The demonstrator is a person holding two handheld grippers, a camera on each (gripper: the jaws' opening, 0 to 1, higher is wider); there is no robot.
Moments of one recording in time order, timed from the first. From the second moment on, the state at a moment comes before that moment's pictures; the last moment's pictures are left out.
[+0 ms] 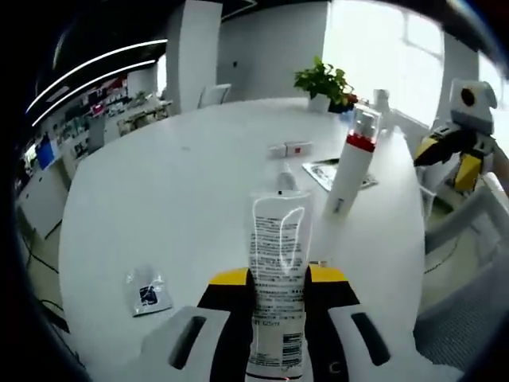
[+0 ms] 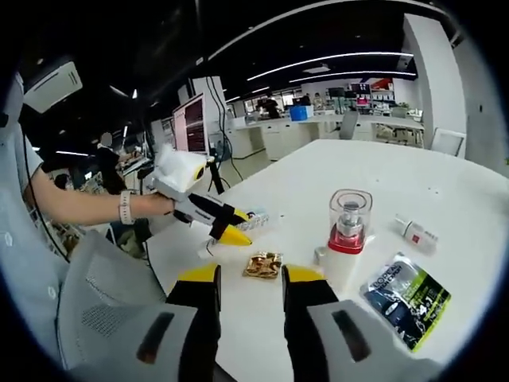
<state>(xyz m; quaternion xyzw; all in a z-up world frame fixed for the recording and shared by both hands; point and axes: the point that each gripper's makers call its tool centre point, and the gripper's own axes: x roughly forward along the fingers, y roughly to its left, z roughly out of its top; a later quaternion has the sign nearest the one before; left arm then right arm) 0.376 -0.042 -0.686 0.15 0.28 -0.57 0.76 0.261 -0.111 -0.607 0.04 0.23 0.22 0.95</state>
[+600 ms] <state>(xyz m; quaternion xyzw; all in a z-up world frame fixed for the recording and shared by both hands) 0.330 -0.079 -0.641 0.11 0.21 -0.62 0.75 0.274 -0.122 -0.600 0.13 0.20 0.19 0.95</state>
